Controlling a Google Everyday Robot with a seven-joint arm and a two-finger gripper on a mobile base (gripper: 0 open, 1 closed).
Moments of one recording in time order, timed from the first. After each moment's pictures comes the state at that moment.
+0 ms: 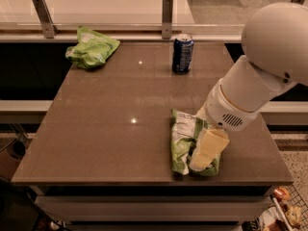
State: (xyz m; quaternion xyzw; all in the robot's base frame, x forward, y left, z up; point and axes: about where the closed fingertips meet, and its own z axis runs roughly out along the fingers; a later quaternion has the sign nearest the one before) arm 0.426 -0.109 0.846 -0.60 0.79 0.09 0.14
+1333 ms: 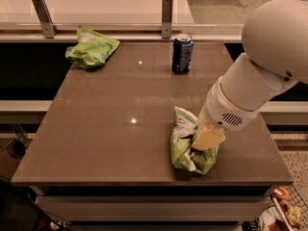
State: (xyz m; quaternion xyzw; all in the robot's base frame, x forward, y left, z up) arm 0.424 -0.107 0.850 -0.60 0.78 0.09 0.14
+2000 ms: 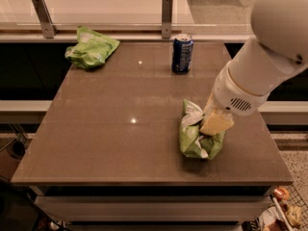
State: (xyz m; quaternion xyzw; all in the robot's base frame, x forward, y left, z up) arm 0.443 -0.124 0.876 -0.59 0.79 0.05 0.16
